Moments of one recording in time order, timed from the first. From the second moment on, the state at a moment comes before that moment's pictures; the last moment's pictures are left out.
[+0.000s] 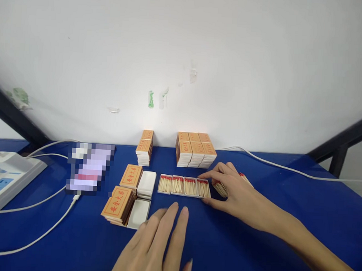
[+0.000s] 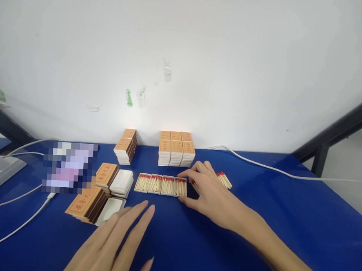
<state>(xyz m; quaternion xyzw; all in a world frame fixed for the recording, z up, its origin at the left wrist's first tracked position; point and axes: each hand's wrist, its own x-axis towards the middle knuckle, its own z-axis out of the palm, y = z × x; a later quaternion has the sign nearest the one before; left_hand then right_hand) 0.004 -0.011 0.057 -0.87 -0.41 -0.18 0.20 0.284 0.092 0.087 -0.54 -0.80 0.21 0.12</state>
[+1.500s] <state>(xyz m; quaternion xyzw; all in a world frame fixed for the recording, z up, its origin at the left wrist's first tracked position) 0.051 0.023 0.035 -0.86 -0.43 -0.18 0.22 0.286 0.094 0.078 -0.52 -0.80 0.24 0.15</state>
